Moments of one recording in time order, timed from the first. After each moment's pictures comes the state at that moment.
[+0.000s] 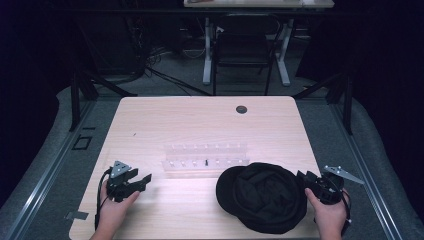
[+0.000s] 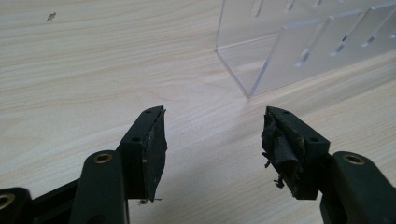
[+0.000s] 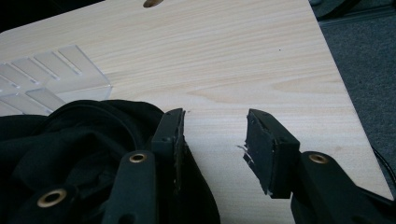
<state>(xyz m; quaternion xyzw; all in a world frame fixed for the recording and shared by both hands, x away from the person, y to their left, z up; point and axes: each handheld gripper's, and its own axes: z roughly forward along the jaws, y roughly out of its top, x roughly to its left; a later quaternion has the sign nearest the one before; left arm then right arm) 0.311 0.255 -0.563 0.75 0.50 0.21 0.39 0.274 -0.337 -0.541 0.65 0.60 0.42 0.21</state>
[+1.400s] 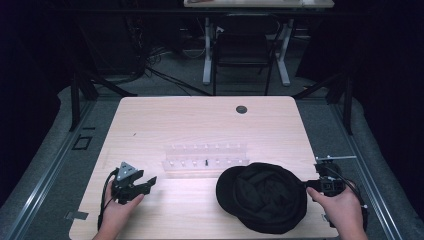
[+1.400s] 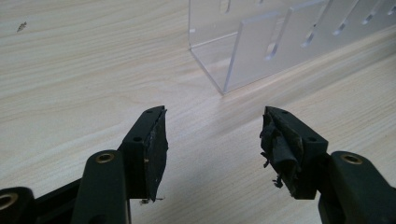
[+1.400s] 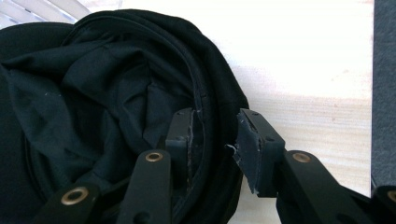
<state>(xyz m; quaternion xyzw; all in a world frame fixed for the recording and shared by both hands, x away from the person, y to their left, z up) 0.306 0.240 -0.561 0.77 0.47 0.20 0.39 0.279 -0.317 -0.475 0.68 0.69 0.23 0.07</state>
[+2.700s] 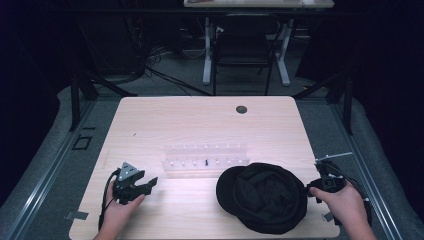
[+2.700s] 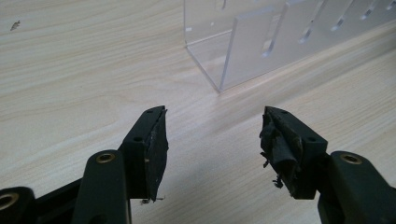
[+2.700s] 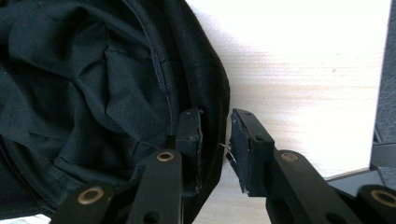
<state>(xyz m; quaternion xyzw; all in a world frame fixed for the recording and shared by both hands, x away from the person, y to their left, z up) 0.306 0.238 -0.562 0.77 0.47 0.20 0.38 0.297 -0.334 -0.493 0.71 0.69 0.15 -0.03</state>
